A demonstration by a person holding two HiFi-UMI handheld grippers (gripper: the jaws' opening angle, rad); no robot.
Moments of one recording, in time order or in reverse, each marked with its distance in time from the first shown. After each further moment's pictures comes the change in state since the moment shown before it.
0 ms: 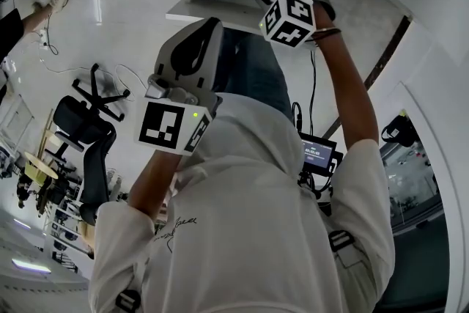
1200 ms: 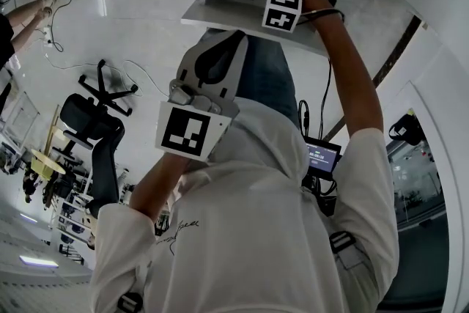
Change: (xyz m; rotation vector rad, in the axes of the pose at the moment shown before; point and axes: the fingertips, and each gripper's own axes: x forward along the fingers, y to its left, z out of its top) left arm 0.010 0.001 -0.028 0.015 0.133 -0.079; right arm 0.083 -0.012 -0.033 -0.209 0.262 0.008
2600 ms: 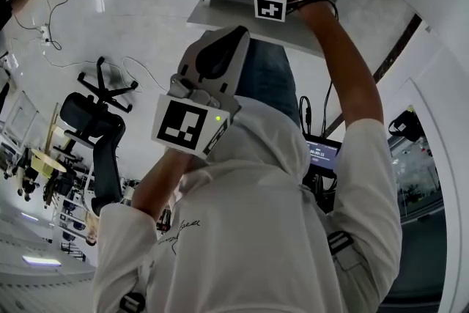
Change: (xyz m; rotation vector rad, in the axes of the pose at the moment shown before) left arm 0.009 0.025 0.004 -0.096 -0.013 -0.028; right arm 0.052 0.005 -0.003 -0.095 0.144 0.092
